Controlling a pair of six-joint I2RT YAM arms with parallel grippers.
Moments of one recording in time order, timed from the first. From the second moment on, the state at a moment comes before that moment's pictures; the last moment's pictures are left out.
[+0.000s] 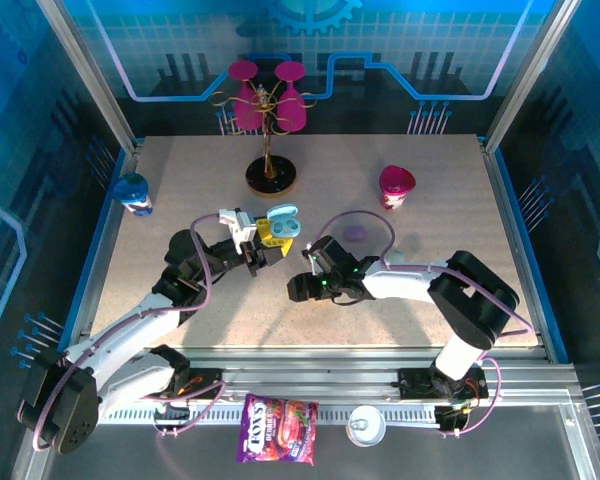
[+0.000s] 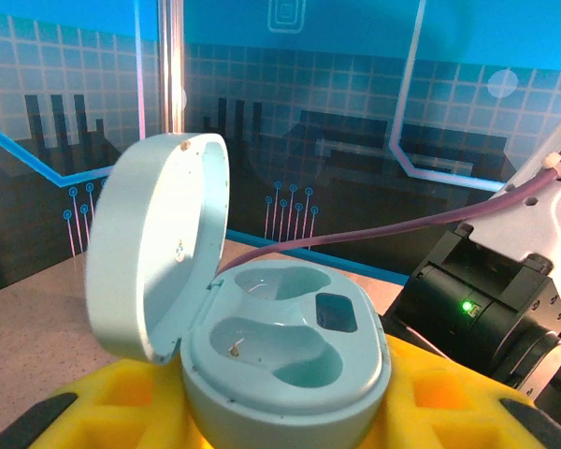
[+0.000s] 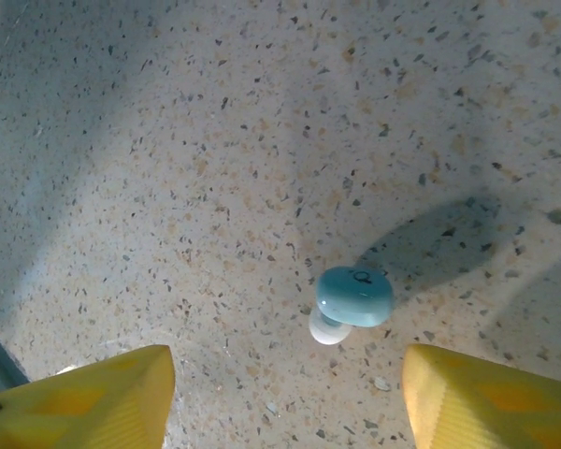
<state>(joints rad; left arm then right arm) -0.46 1.00 0.50 0.63 0.65 -0.16 0.83 1.67 0.83 -0.10 -0.23 0.65</state>
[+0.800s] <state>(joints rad) -0.46 0.99 0.50 0.63 0.63 -0.16 0.83 1.82 1.07 -0.24 -0.21 0.58</state>
